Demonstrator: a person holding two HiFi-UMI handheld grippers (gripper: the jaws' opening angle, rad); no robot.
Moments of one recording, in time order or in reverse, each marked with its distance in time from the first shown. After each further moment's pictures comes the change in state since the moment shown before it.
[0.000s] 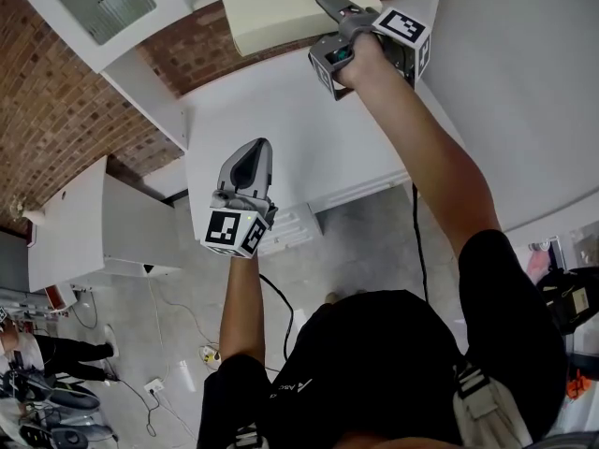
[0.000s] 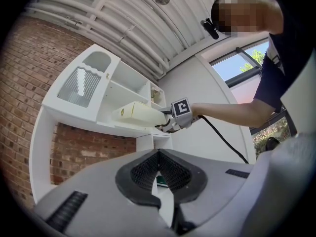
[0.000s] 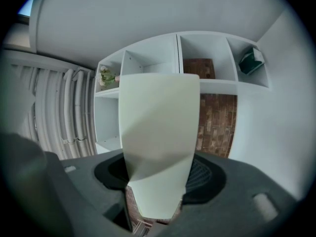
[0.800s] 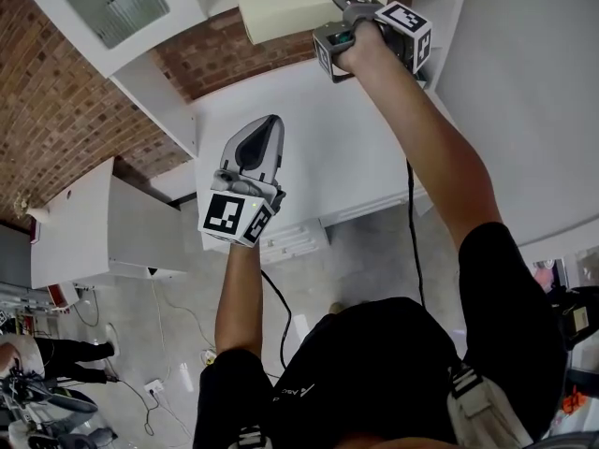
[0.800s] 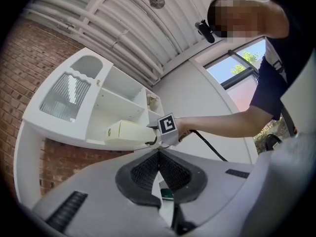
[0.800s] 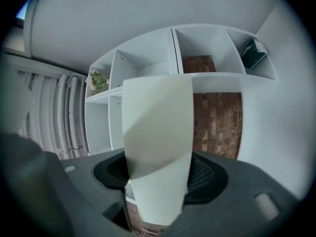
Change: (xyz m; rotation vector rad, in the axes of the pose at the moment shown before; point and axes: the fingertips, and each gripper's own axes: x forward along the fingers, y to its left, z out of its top) left arm 0.057 0.025 0.054 0.065 -0.066 -0.058; right arm 0.073 -0.010 0.028 0.053 -0.065 -0.002
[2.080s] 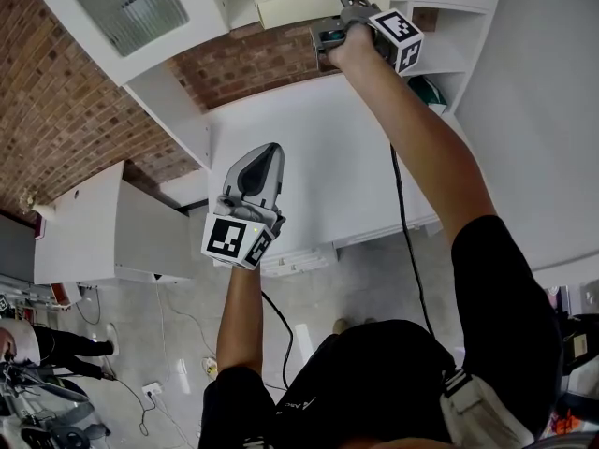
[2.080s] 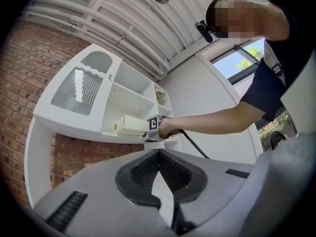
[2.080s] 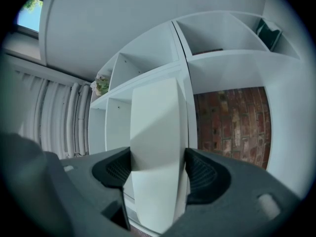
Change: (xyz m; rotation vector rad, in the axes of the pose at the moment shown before) left arm -0.010 0.056 -0.026 -0.011 0.054 0.064; right arm 0.097 0.003 0.016 -0.024 -0.173 0.175
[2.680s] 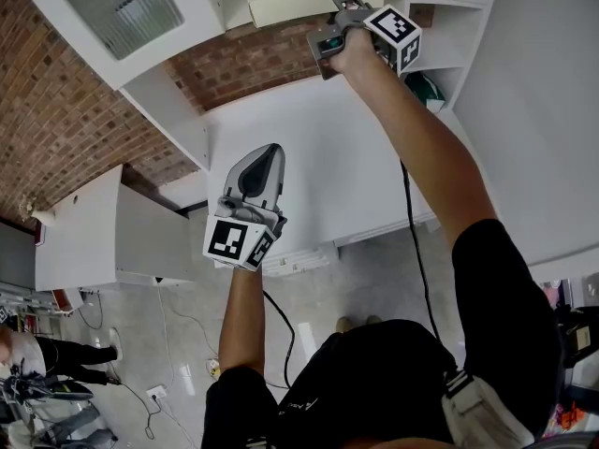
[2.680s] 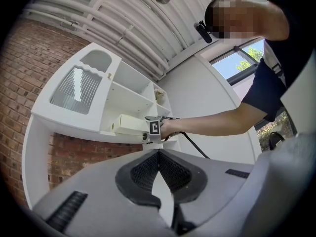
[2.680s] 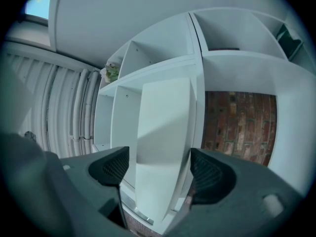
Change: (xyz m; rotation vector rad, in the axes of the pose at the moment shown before) left arm 0.001 -0.004 -0.002 -0.002 -0.003 -0.019; right arm -0.005 0.009 -0.011 -0.136 0.101 0.052
